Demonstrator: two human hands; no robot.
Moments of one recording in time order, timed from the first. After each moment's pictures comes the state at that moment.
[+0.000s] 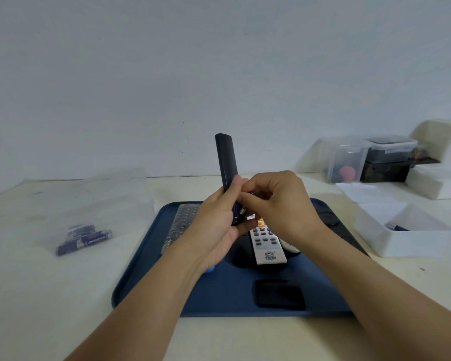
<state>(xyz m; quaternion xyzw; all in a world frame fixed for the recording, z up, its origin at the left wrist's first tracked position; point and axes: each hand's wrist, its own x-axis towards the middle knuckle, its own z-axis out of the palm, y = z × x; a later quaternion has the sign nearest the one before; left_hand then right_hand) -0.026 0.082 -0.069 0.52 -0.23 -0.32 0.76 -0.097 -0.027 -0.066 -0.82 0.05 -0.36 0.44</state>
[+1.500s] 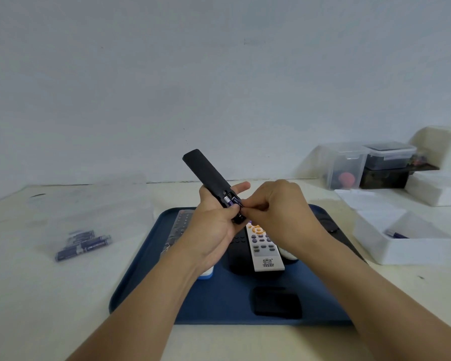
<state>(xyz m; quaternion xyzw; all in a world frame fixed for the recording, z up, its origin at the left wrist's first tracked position) -0.010 0.075 -0.082 0.46 -0.30 -0.28 0.79 -0.099 -0.029 -0.061 -0.89 0.09 -0.33 0.30</state>
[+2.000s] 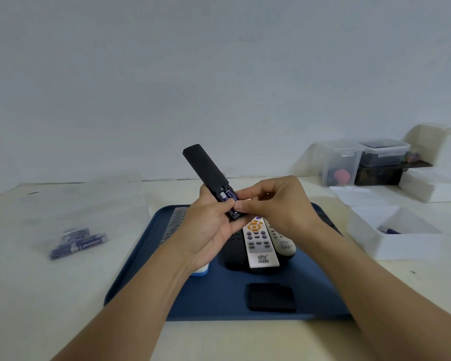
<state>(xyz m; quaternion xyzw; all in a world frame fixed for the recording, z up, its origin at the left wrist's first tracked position) -0.014 0.081 -0.075 0.41 -0.28 -0.34 0.80 -0.100 -0.042 -0.064 -0.78 0.10 -0.31 0.53</state>
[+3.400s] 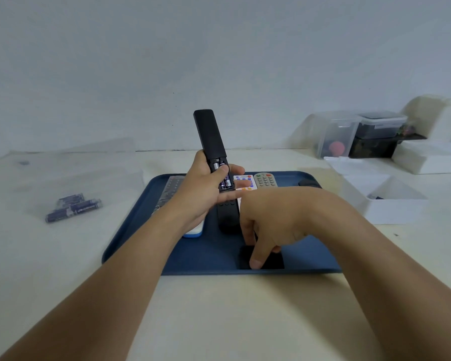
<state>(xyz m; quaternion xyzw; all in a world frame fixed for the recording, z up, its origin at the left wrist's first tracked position) -0.012 0.081 -0.082 0.56 -0.31 -0.25 0.73 -0.136 -0.001 -0.038 -0.98 0.04 0.19 0.09</state>
